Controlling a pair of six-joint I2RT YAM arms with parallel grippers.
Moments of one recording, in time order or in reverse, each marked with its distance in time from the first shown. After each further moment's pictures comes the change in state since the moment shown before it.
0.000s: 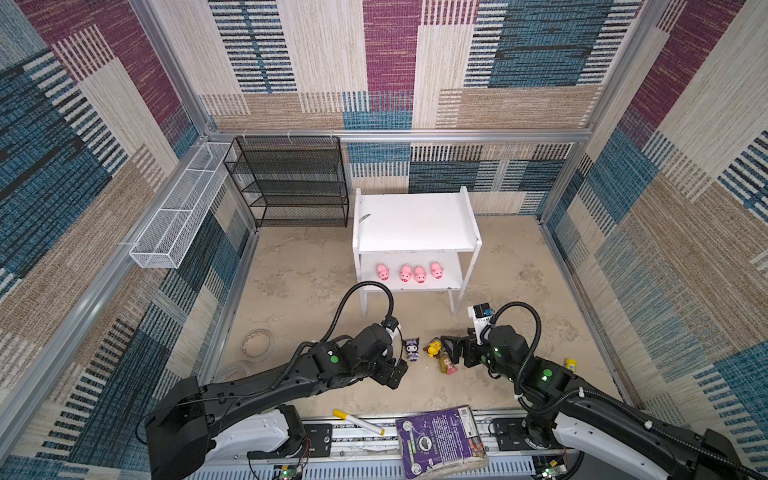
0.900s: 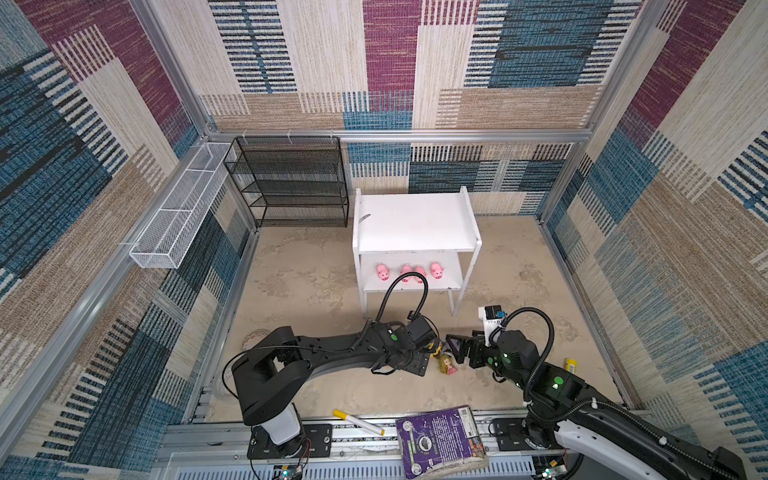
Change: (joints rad) left arm -0.065 0.498 0.338 -0.135 -0.085 -0.232; right arm 0.004 -0.129 -0.015 -0.067 0.023 0.095
